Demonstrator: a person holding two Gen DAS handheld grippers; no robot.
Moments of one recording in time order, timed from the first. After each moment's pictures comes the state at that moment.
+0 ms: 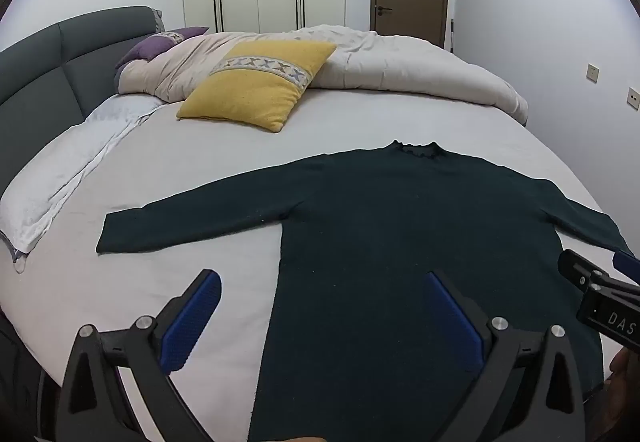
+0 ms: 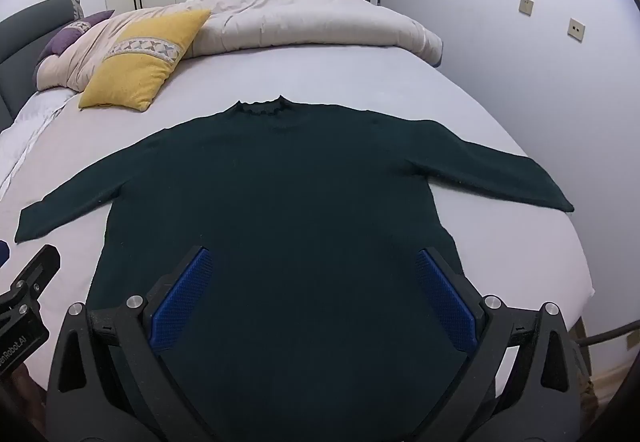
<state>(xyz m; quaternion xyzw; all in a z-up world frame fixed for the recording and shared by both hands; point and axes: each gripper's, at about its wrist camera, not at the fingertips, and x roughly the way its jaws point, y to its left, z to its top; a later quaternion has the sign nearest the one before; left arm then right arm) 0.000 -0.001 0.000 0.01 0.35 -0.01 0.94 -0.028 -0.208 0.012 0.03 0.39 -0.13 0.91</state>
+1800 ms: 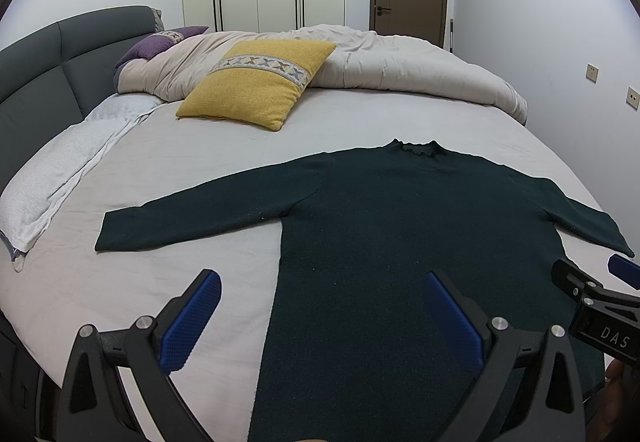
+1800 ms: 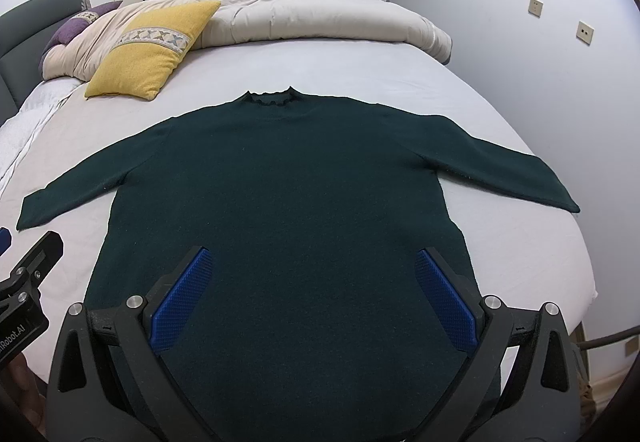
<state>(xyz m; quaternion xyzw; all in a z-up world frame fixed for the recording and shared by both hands) 0.000 0.000 -0.001 0.00 0.35 0.00 0.94 -0.033 -0.199 0.000 0.03 0.40 -0.12 0.91</state>
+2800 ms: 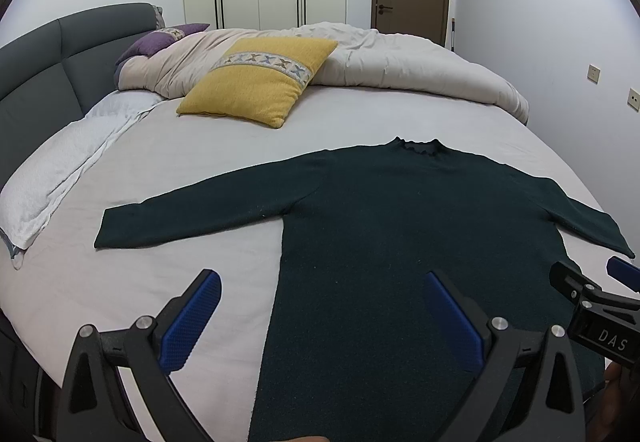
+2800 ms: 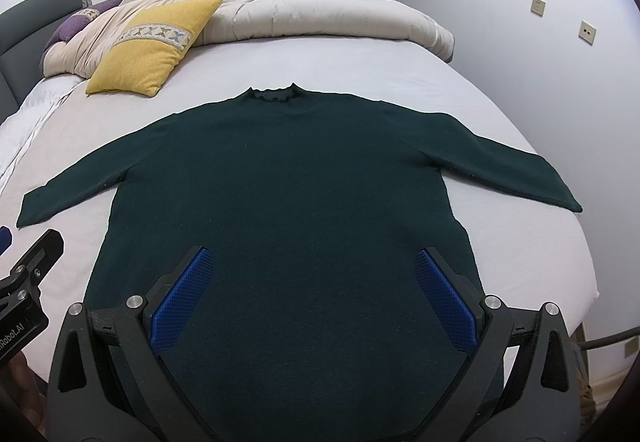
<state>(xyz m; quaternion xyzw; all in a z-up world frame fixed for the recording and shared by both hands) -0.001 0.001 -0.001 0.00 0.35 0.00 0.94 -0.030 -0.192 -0.006 0.02 0.40 -0.11 0.91</state>
